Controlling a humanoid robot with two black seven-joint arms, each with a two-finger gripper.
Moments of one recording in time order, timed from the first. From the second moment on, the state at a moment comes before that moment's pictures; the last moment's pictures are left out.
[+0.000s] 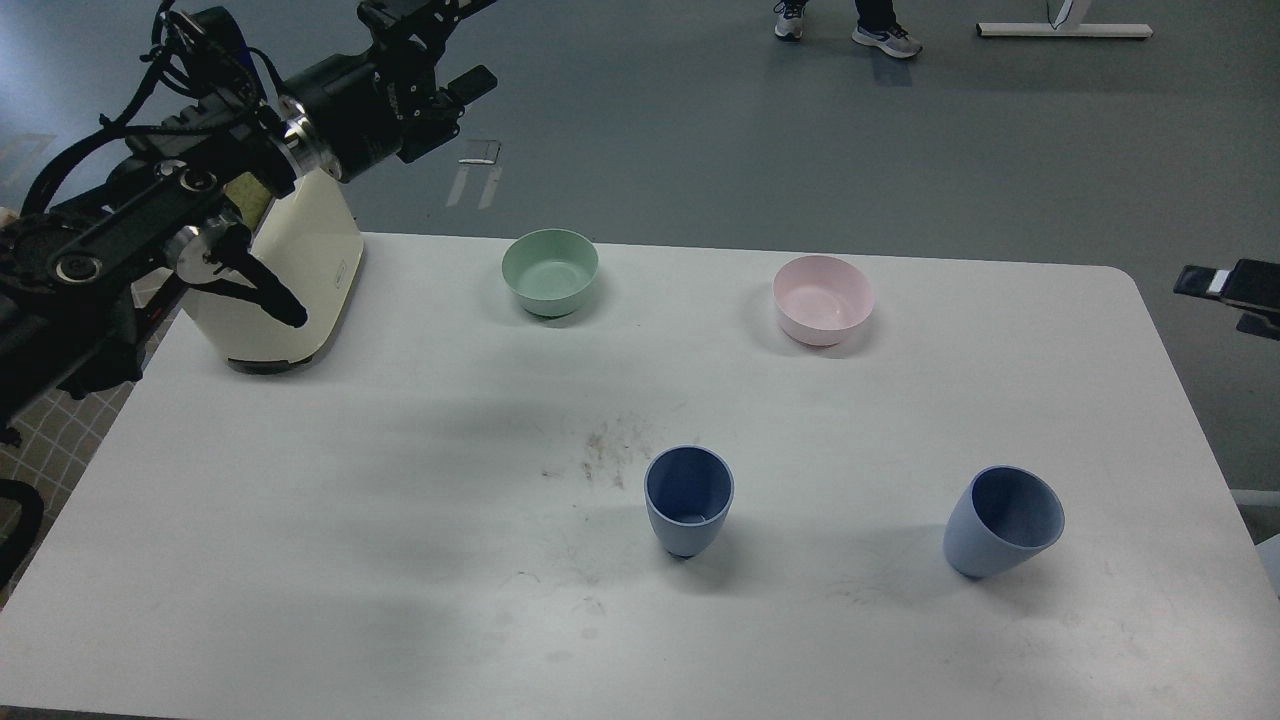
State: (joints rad) left arm -0.92 0.52 -0.67 -0.92 0.66 -0.33 -0.38; right arm 0.65 -1.28 0.59 1.41 -1.15 0.49 0.27
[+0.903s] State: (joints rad) left arm -0.82 0.45 -0.75 -0.92 0.64 -0.31 -0.39; right arm 0.54 -1.24 0.49 1.55 -1.43 0.49 0.24
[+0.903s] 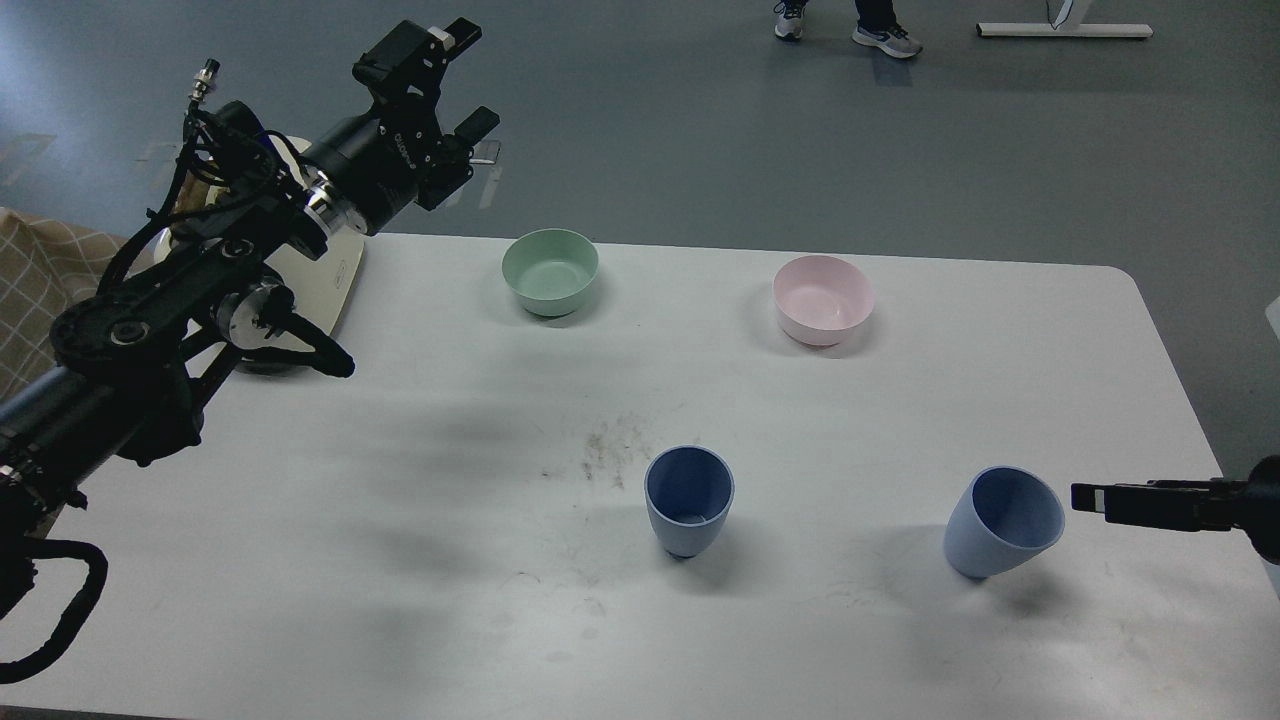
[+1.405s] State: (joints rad) left arm -0.82 0.45 -0.75 -0.93 0.64 -0.31 -0.39; right arm 0.55 -1.14 0.49 1.55 -1.44 0.49 0.18
